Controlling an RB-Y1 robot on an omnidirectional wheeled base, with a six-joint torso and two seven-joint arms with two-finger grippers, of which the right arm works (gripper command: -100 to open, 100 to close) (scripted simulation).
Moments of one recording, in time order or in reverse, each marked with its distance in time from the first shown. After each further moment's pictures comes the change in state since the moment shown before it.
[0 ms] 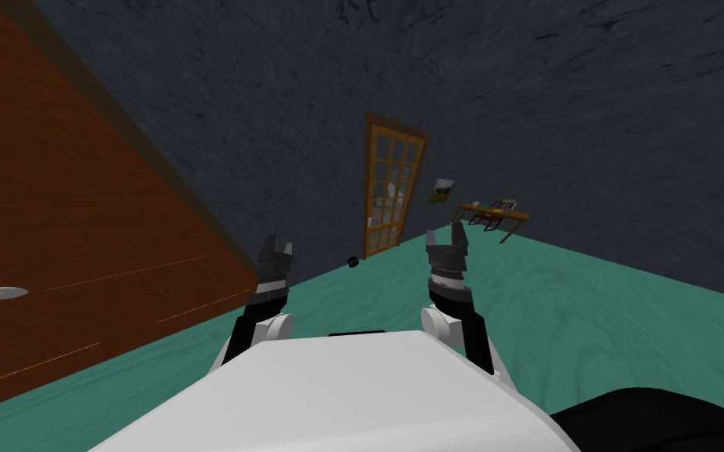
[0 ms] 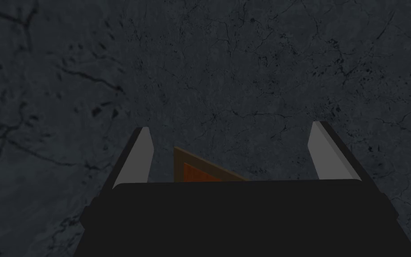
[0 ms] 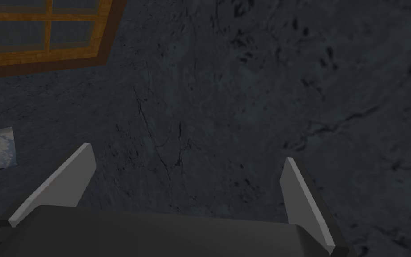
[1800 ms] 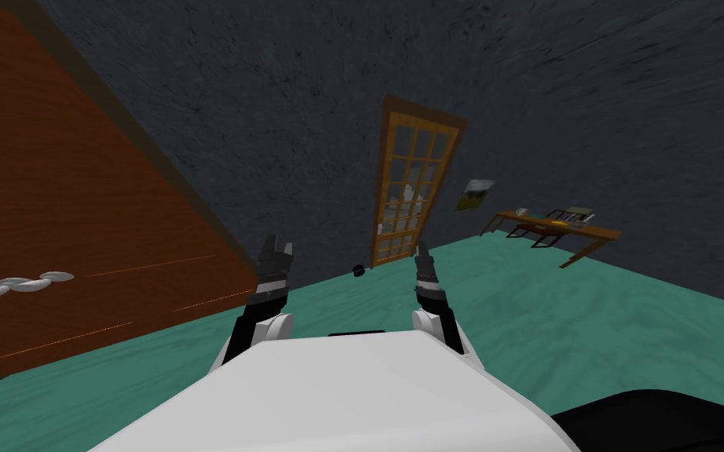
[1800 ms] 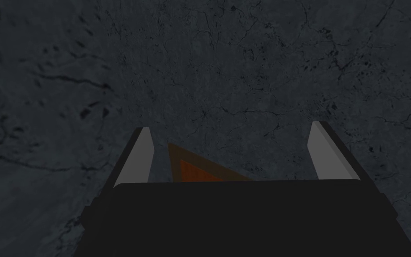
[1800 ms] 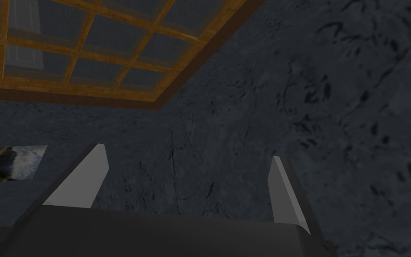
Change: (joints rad) arm -0.058 -0.061 0.035 0.336 -0.056 -0.086 0.332
